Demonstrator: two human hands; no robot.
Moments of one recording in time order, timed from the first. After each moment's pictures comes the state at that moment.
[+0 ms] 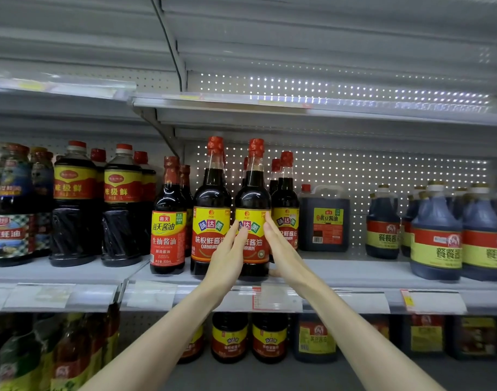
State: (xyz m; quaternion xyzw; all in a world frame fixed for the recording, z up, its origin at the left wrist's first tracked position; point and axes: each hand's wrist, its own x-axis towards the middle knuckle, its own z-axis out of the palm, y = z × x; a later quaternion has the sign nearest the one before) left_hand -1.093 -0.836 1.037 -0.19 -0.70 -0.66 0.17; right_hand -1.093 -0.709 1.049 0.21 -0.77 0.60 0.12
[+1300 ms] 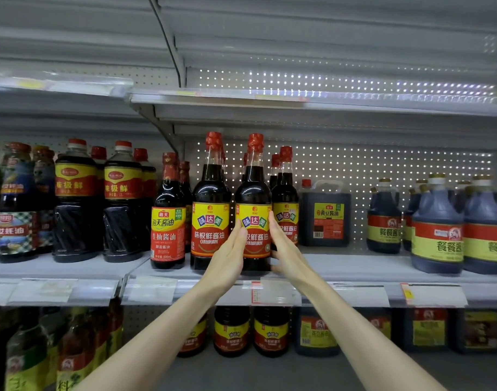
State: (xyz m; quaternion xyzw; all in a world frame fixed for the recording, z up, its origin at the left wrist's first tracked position) left_hand -1.099 -0.839 1.024 -0.23 -0.74 -0.61 0.15; right_hand -1.107 -0.699 1.037 0.18 -0.74 0.64 0.11
